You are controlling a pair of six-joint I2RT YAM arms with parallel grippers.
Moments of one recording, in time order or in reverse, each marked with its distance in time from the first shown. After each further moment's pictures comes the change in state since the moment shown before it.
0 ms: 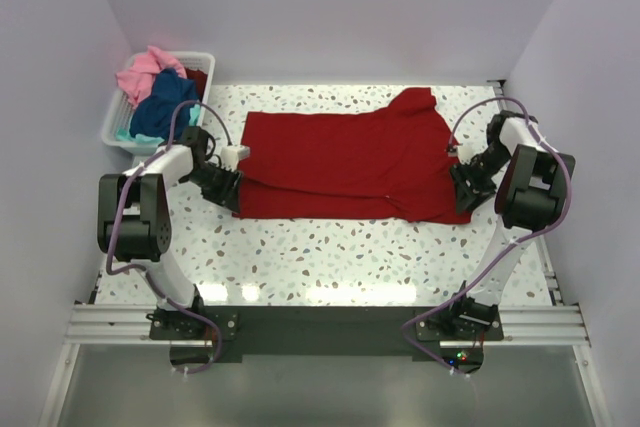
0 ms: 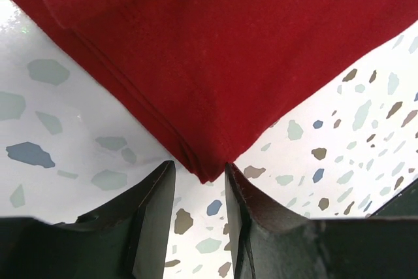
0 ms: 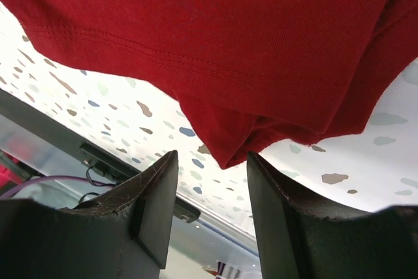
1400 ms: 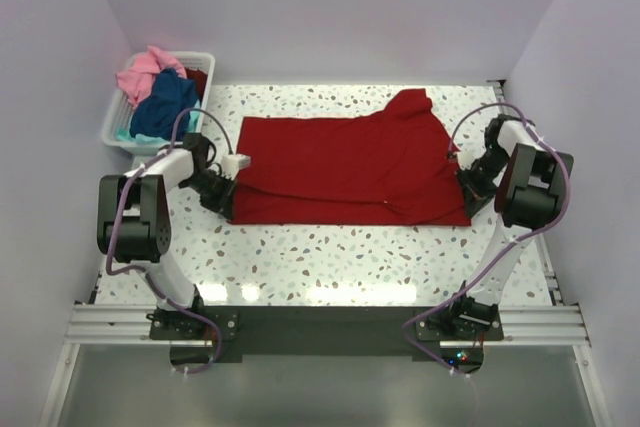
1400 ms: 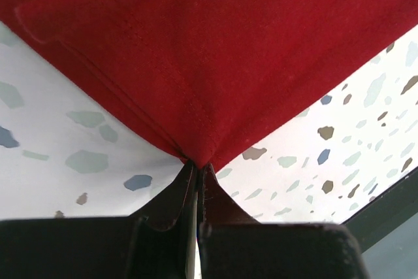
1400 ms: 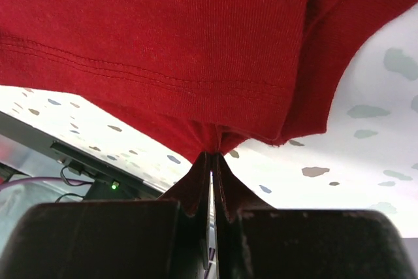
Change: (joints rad) left arm 0.000 -0.008 -0.032 -0.039 -0.037 0.030; right arm 0.000 0.019 -0.024 0.041 0.104 0.001
